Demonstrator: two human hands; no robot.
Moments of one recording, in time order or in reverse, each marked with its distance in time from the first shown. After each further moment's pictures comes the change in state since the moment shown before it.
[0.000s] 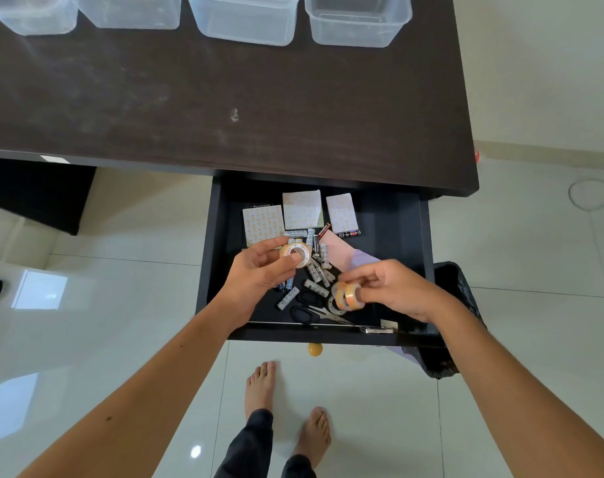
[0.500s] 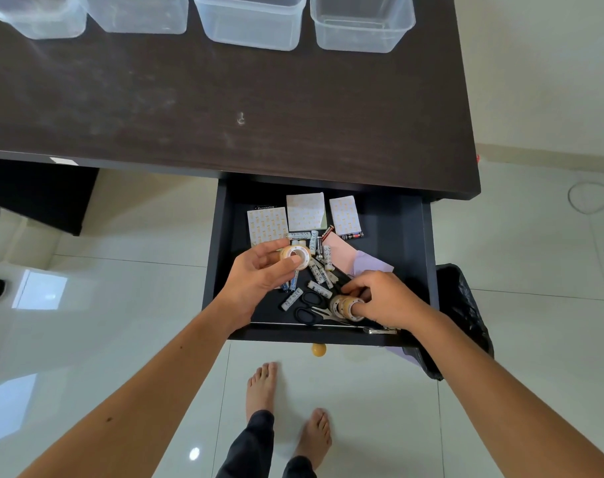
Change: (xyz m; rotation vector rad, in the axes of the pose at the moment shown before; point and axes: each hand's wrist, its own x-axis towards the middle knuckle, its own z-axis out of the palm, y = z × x) left_hand -0.002 0.001 -0.008 0.000 -0.003 0.002; right_hand 0.006 -0.001 0.026 -0.530 0.116 0.025
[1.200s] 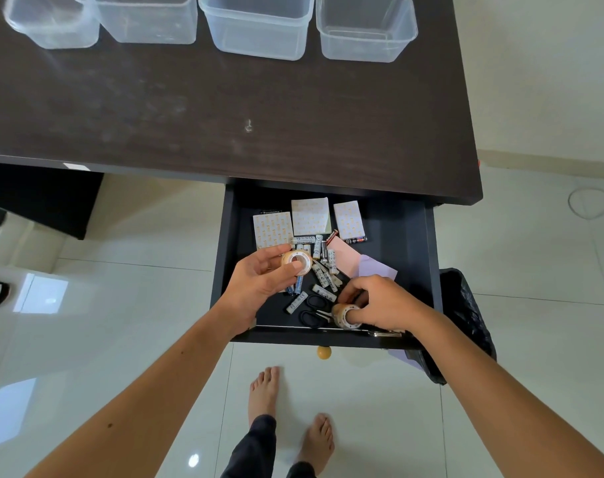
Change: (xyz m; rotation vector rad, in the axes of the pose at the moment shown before) left_hand -0.008 0.005 -0.006 -0.005 -0.003 0.003; right_hand 0.001 -0.009 0.002 0.092 -0.074 0.013
